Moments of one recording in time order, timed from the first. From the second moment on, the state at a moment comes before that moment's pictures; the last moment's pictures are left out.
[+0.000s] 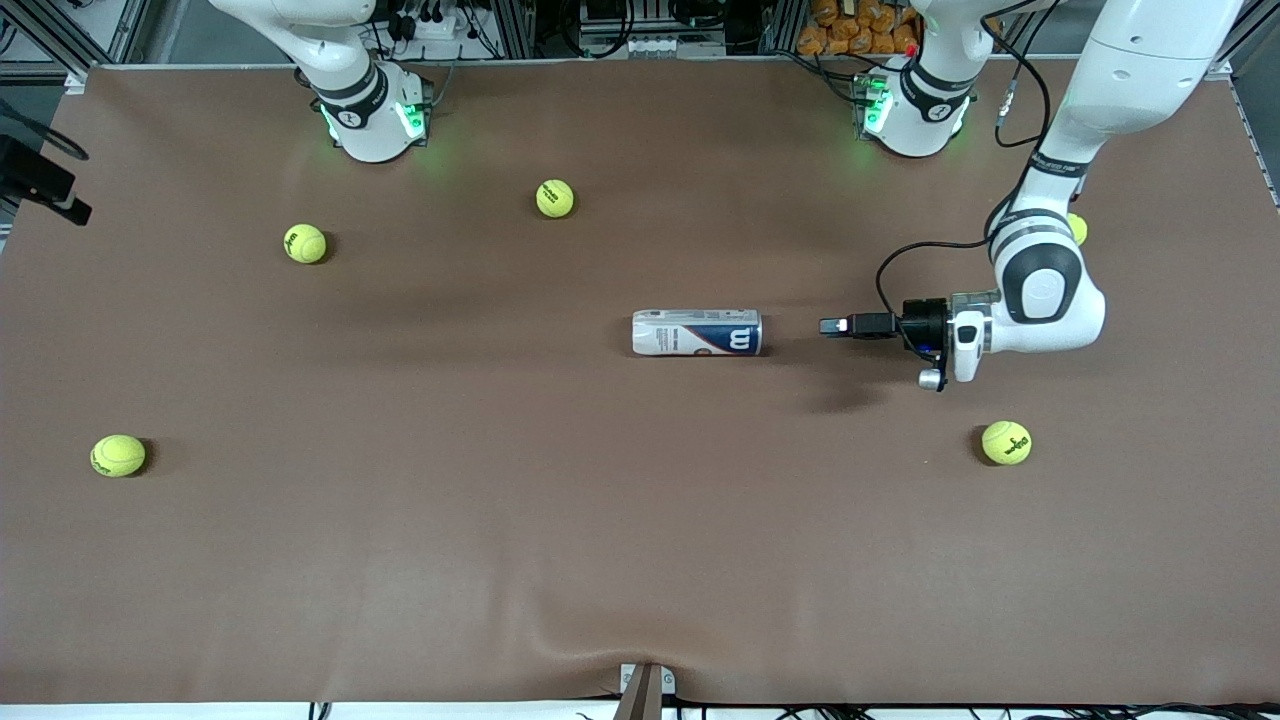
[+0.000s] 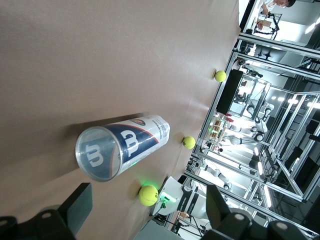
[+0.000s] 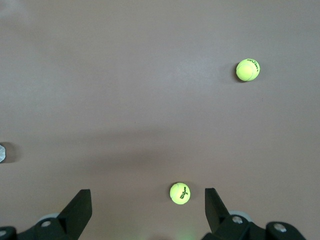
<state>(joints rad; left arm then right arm) 0.04 0.41 -0.12 -2.21 -1.33 1.89 0.66 -0.11 -0.10 0.01 -1.54 0.03 1.44 -0.04</state>
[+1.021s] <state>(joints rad) -0.10 0.55 -0.12 -2.20 -1.54 1.96 0.73 -0.04 -0.11 0.01 -1.55 0.03 1.40 -0.01</state>
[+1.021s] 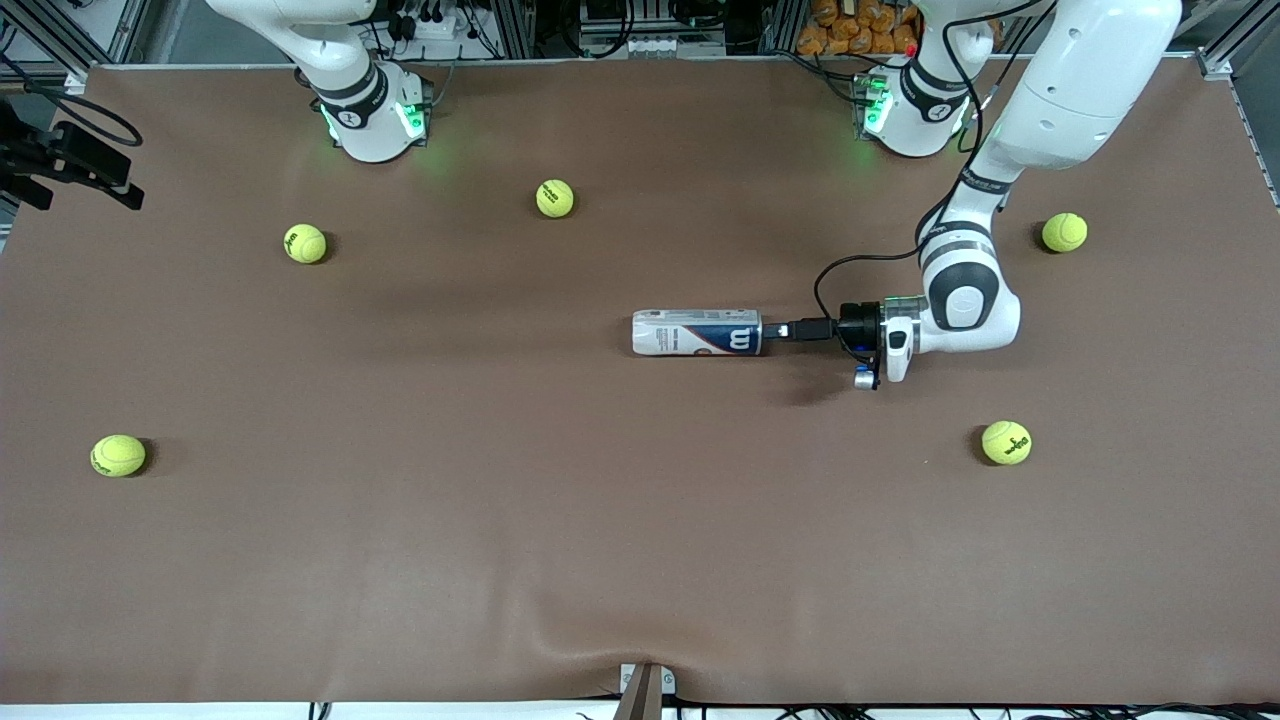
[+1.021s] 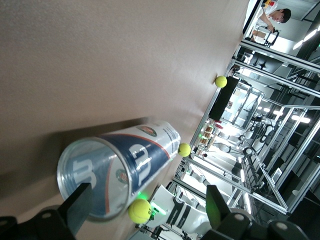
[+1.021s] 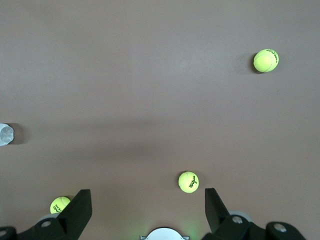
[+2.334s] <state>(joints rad) -0.15 0.56 -0.12 -2.18 -1.58 1.98 0.78 -0.04 -0.11 0.00 -1.55 0.02 1.36 -0.01</state>
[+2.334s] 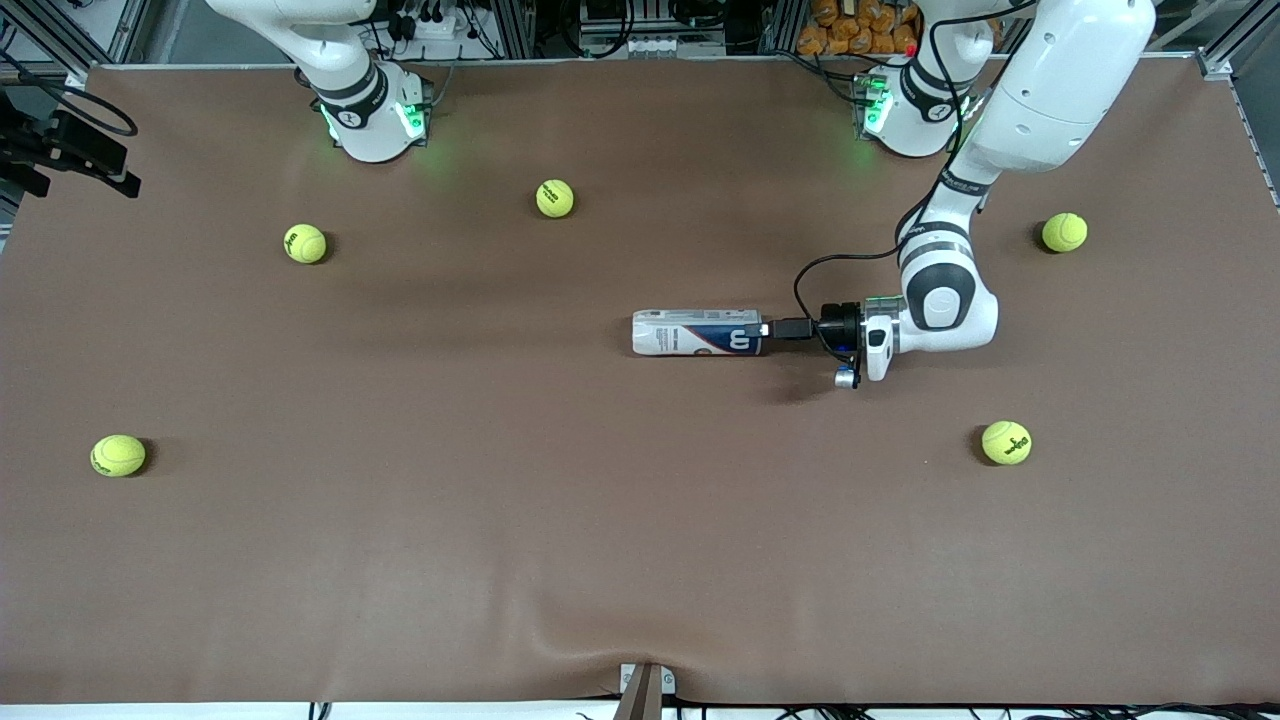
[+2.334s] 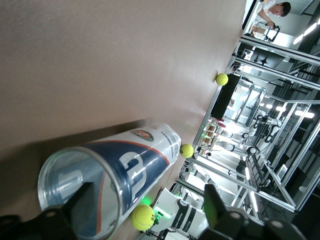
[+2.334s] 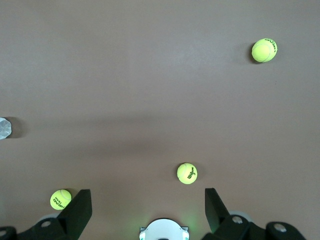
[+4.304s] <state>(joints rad) -0.37 0.39 -0.13 -1.87 -1.20 2.17 -0.10 -0.04 -0.11 0.00 -1.55 0.02 1.36 -0.01</state>
